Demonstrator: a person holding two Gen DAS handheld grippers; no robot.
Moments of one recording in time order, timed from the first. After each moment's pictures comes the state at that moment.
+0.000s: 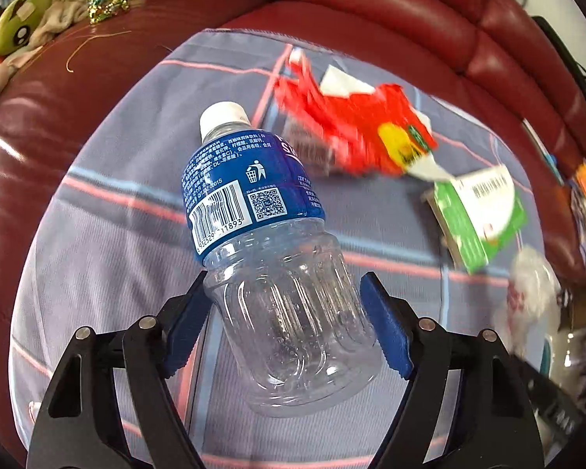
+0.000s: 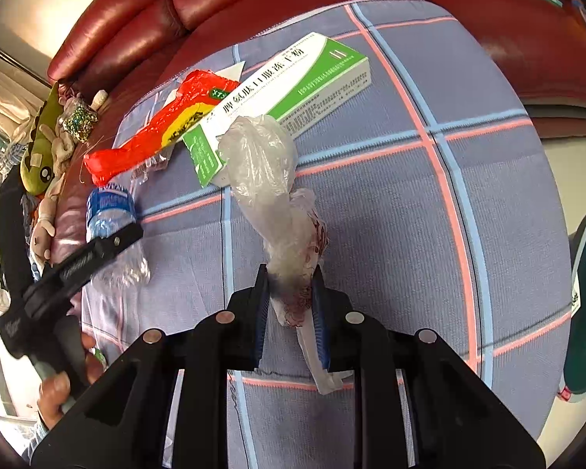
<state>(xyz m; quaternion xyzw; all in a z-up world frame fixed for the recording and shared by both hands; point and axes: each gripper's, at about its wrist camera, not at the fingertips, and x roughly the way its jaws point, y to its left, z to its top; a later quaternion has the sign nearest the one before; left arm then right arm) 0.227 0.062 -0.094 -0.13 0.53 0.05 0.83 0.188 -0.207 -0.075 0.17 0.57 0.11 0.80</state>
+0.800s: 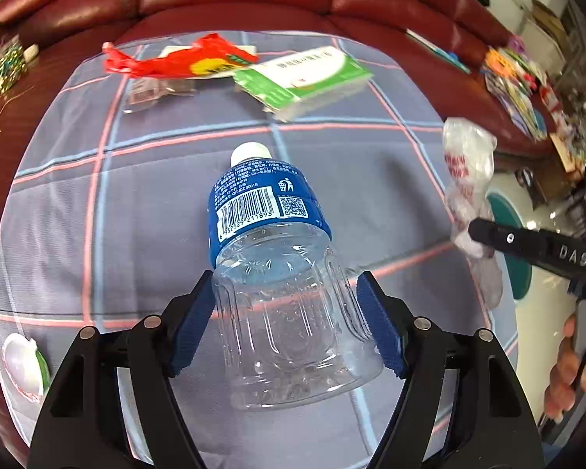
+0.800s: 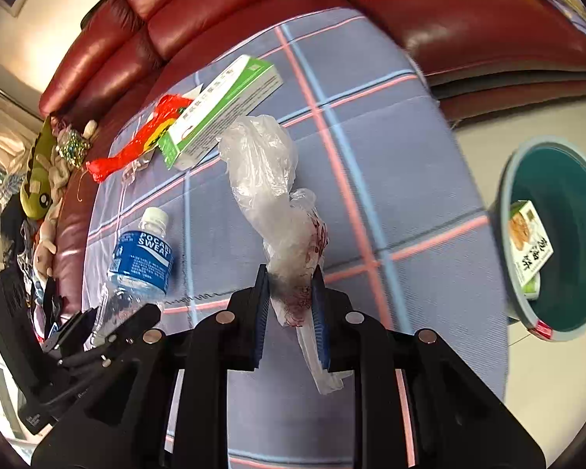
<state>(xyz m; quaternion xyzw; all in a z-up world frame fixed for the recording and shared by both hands) 0.125 -0.042 -0.080 -0.01 0.53 -0.13 0.84 0.107 -0.279 -0.060 0.21 0.54 0.06 0.81</state>
